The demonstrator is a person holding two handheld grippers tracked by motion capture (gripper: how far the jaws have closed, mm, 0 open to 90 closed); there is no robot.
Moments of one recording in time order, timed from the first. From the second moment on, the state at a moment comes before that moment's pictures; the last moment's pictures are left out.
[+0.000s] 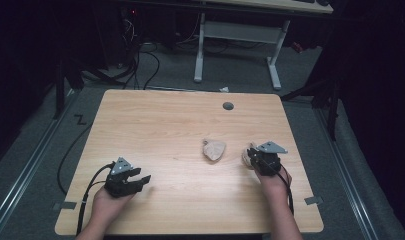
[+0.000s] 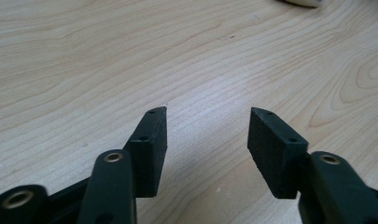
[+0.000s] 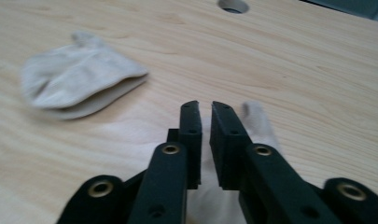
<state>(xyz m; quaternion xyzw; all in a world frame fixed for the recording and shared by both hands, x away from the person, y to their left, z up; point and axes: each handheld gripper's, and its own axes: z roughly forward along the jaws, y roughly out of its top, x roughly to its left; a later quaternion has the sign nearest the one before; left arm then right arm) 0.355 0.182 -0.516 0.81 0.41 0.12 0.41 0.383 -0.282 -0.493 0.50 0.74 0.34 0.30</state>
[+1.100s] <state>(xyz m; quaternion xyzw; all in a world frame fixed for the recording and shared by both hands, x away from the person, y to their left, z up) 0.349 0.171 -0.515 0.82 0.38 0.15 0.40 0.403 -0.311 -0.522 0.58 0.72 0.28 0.25</state>
